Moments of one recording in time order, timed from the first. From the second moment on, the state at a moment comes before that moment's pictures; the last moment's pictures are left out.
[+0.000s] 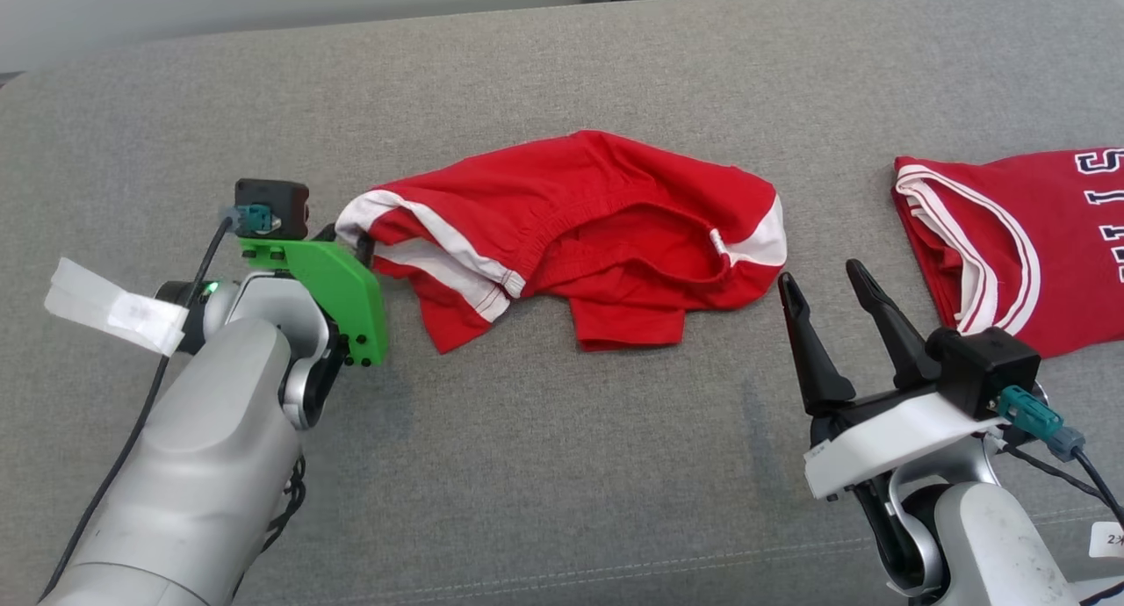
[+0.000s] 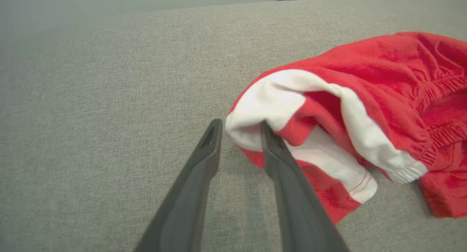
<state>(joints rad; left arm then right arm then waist) -0.81 0.22 -0.65 0.85 -0.72 0.02 0.10 -0.13 -0.05 0.11 -0.04 0.23 0.13 -0.04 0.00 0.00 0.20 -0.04</state>
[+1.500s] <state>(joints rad) -0.82 0.15 -0.88 0.63 -0.66 -0.05 0.34 -0.14 -0.05 0.10 0.01 0.25 0.13 -0.08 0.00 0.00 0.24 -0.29</state>
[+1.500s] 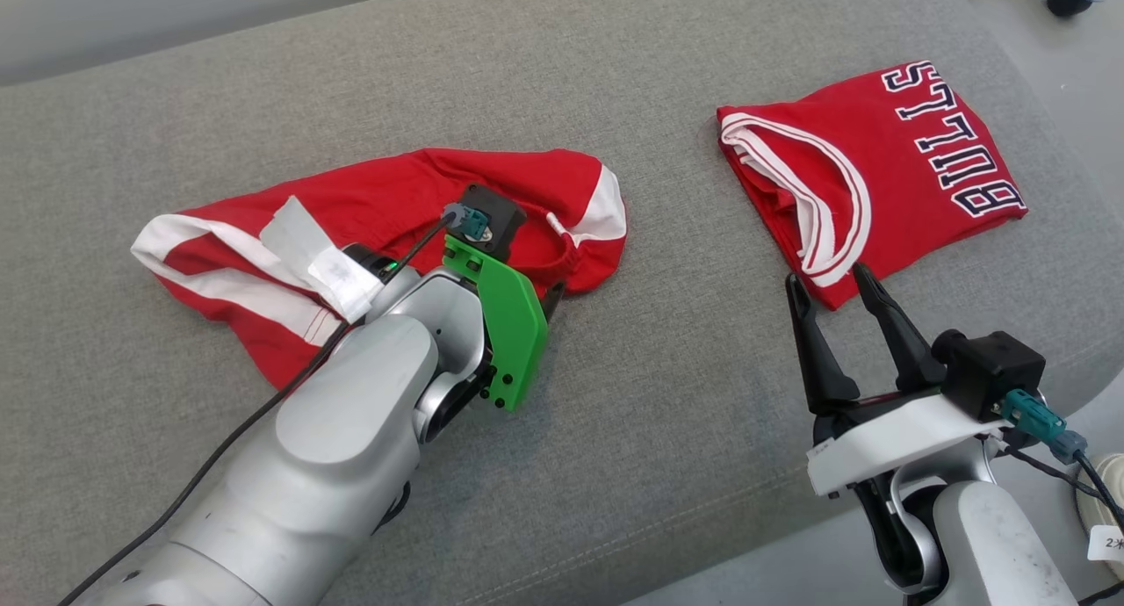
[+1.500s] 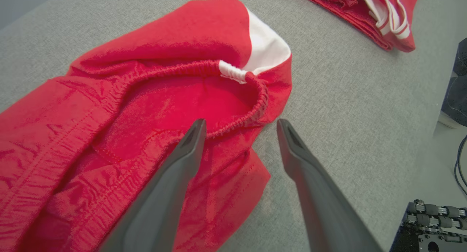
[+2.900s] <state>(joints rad) -1.12 0.08 -0.84 0.71 -0.69 -0.12 -0.02 -0.16 -0.05 0.11 0.04 0.26 0.13 -0.10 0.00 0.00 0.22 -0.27</state>
